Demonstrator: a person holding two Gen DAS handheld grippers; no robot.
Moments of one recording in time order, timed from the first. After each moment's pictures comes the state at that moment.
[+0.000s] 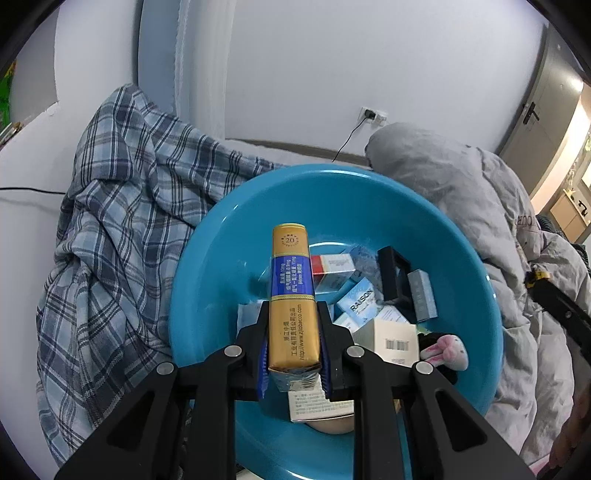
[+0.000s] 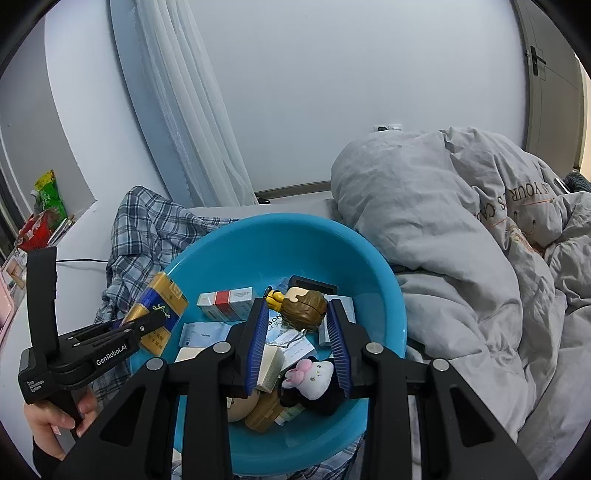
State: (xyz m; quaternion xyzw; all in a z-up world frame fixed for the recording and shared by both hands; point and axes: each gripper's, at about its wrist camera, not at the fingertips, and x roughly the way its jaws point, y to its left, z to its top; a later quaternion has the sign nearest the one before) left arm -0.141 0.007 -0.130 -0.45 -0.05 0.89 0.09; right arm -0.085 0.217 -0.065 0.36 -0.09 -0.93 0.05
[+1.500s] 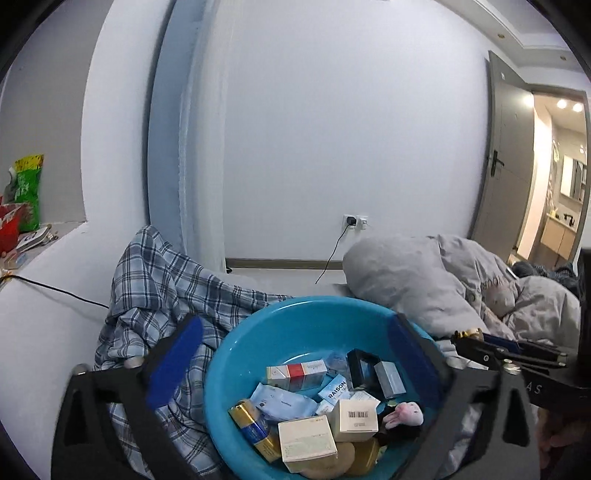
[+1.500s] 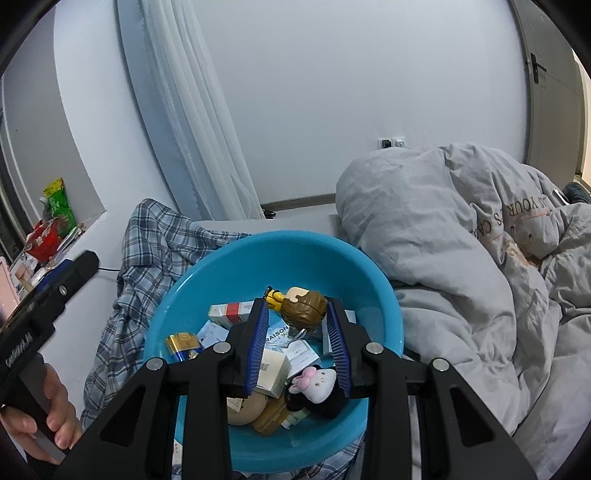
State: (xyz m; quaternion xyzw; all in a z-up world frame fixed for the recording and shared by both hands) left arm -0.073 0.011 -0.027 -0.22 -0.02 0.97 0.10; right arm -0.074 0.214 -0.044 0.34 -0.09 -0.93 0.06
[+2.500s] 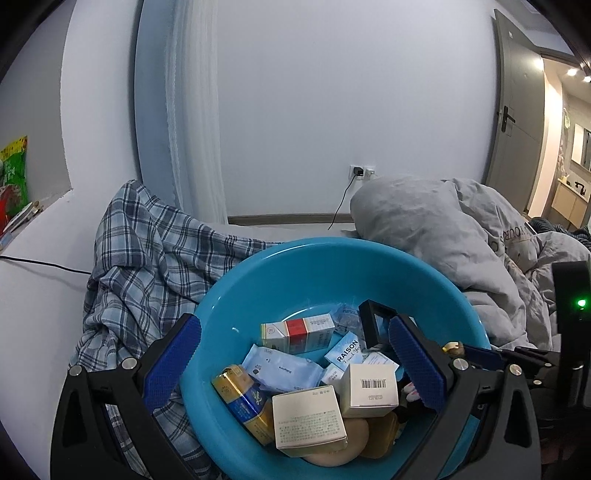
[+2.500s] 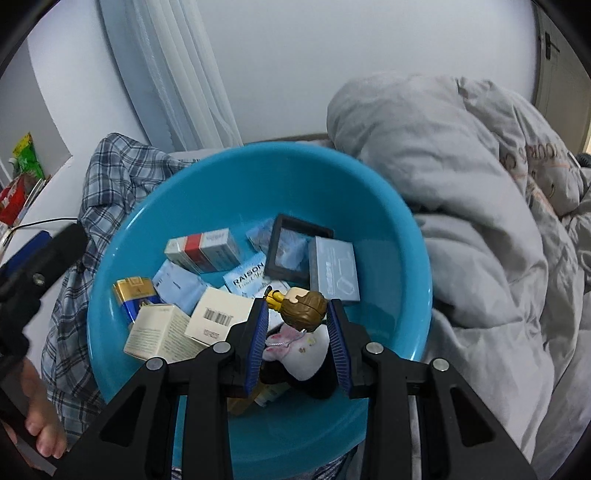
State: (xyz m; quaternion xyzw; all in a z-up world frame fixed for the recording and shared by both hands) left arm -0.102 0.036 -0.087 -0.31 0.02 0.95 0.08; right arm -0.111 0.206 -0.130 0.45 -0.07 -0.89 0.04
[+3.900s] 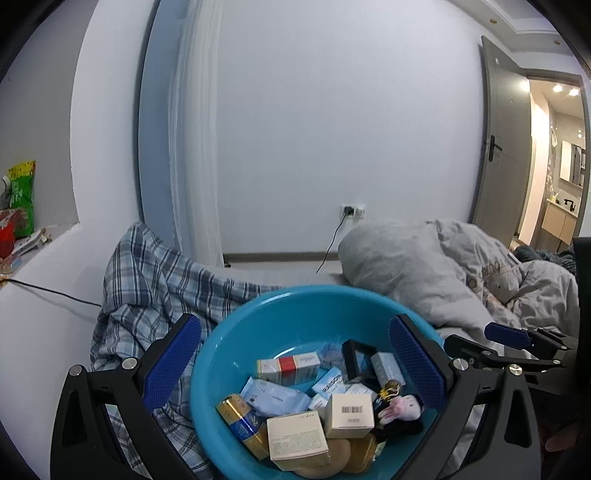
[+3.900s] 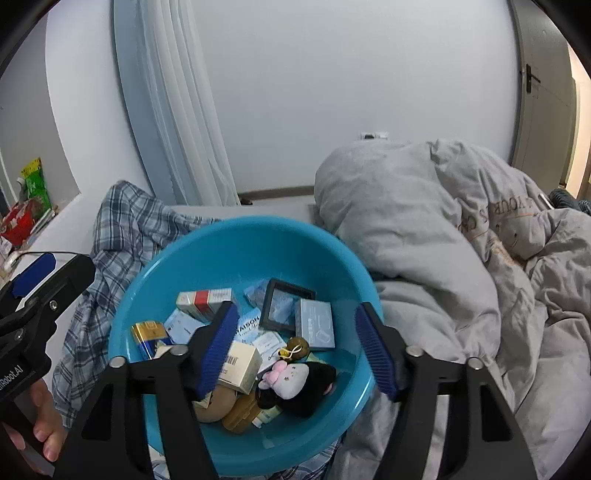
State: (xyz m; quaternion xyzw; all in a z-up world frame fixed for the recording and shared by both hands) left arm -0.072 0.032 -0.035 -0.23 0.00 0.97 0.10; right arm -0.081 0.214 -0.055 0.35 -0.05 -0.94 0.02
